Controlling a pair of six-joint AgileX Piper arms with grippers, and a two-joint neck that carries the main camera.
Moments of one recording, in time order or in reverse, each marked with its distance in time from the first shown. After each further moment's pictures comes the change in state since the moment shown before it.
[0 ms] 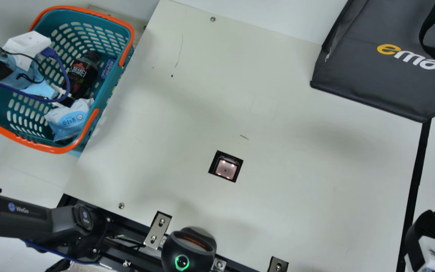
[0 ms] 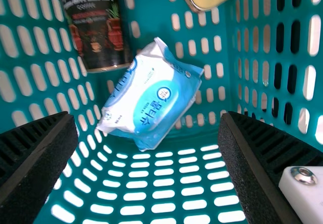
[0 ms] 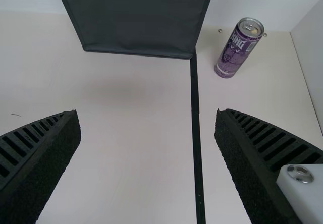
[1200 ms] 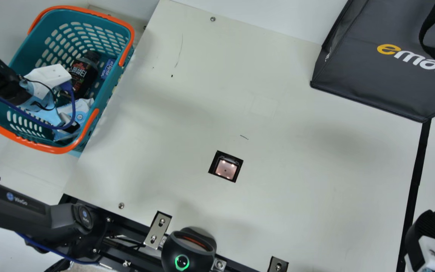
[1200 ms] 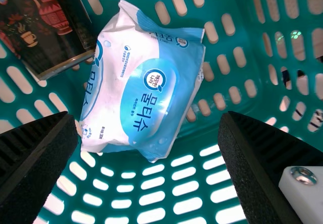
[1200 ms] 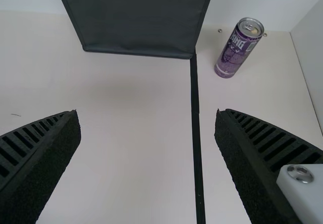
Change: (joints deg) left arm 1.8 6.8 9.7 0.8 -15.0 18.9; right arm 0.0 0.0 0.0 0.0 0.0 0.0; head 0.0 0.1
